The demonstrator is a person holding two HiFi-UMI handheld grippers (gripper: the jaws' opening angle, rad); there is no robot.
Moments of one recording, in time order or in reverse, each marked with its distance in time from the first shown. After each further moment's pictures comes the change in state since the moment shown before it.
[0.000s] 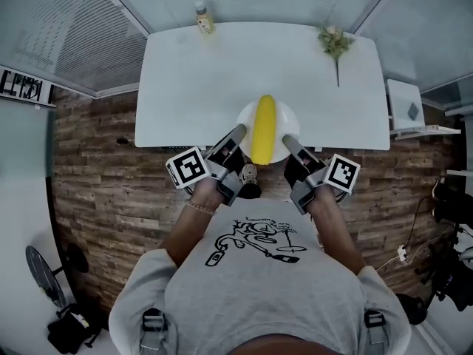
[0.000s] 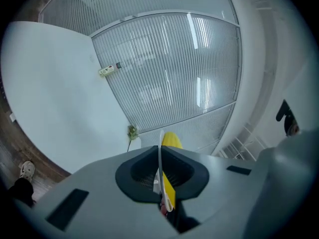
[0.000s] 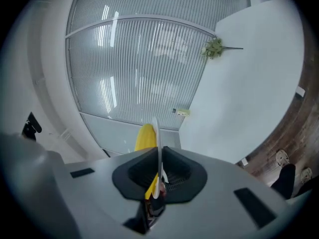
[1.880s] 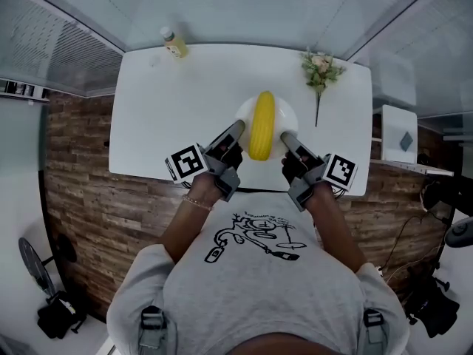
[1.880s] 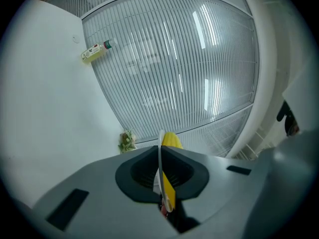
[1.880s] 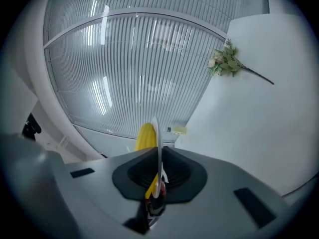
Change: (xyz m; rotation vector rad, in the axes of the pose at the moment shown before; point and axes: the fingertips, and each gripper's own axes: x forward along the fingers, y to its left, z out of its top) left arm 0.218 0.016 0.055 -0.029 -0.059 0.040; right arm 0.044 -0.050 0.220 0.026 0.083 -0.017
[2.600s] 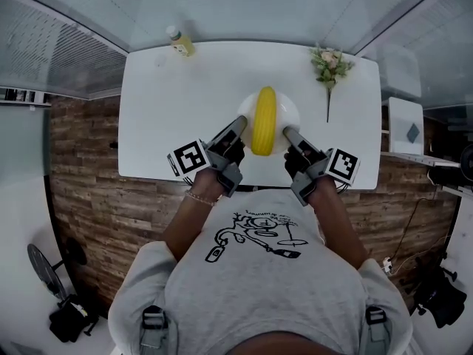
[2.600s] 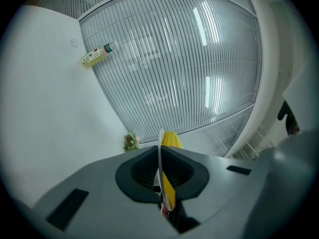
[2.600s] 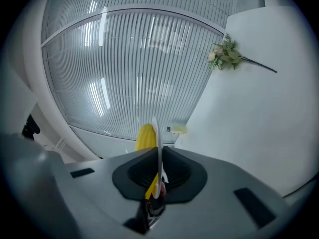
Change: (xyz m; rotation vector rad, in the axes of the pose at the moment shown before) left arm -0.003 0.007 0.010 0.017 0.045 0.014; right arm 0.011 -0.004 -0.004 0.019 -0.027 -0.021
